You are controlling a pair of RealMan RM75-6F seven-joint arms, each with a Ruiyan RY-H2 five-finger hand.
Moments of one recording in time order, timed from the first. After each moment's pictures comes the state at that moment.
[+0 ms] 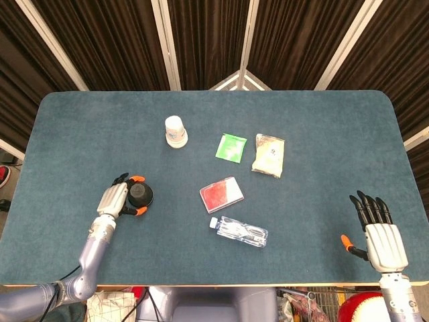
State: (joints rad) left arm -0.55 -1.64 -0.23 -1.45 0.91 1.01 0.15; right arm 0.09 -1.23 0.04 -1.55 -1.57 1.51 0.01
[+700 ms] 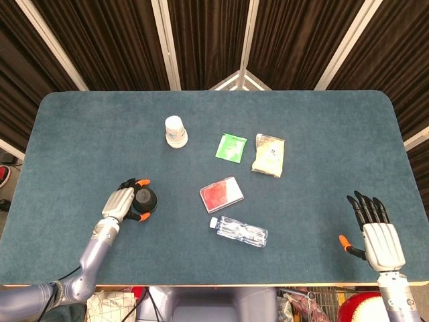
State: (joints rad) left arm -0.58 -1.61 -0.20 -1.49 0.89 0.95 0.20; right arm 0.09 -1.23 0.04 -1.55 -1.57 1.49 0.01
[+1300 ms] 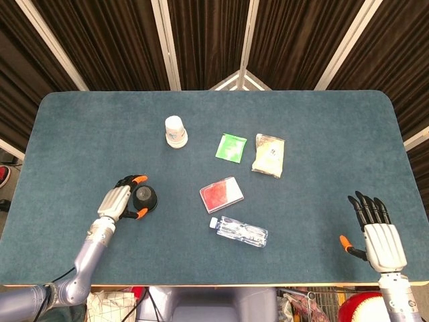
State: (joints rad) left arm -0.56 -1.57 -0.19 -1.54 0.93 0.98 0.15; right arm 0.09 -1.23 0.04 -1.56 -1.57 1.49 0.01
